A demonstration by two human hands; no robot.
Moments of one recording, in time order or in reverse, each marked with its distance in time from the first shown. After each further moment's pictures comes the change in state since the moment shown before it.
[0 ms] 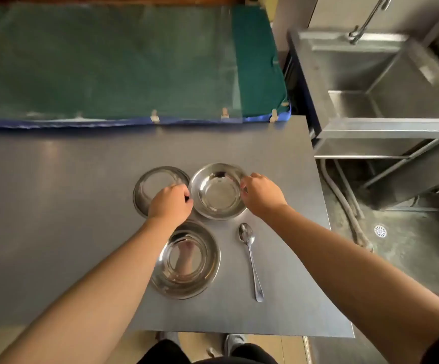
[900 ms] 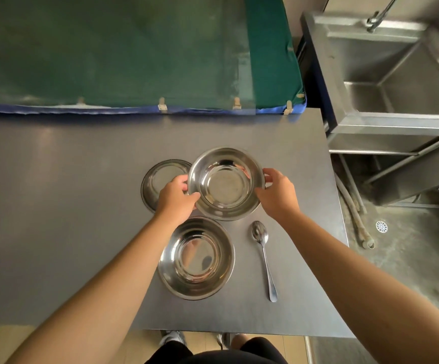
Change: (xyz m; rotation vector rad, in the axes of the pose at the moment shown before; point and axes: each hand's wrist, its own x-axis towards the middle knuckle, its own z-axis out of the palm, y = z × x) left_hand 0.004 -0.023 -0.004 -0.711 -0.051 -0.280; right_hand -0.002 -0.018 0.006 0.599 0.073 0.410
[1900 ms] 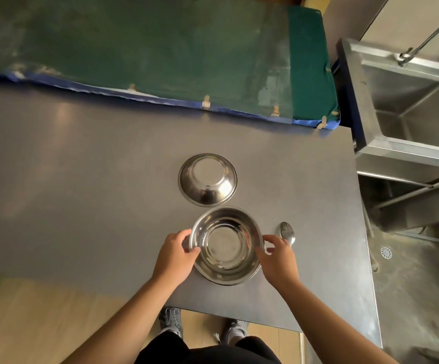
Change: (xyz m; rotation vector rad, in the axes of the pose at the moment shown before) left_hand -0.107 -0.141 -0.045 0.105 -0.033 -0.068; right_hand -0.136 0.044 0.088 -0.095 -0.095 0.121
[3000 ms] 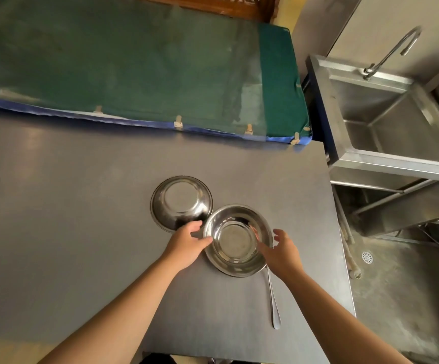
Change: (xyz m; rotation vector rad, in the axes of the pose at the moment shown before) left_hand 0.079 0.090 0.030 -0.142 -0.237 0.014; right_hand 0.078 -0.006 -0.065 -0.074 0.004 0.135
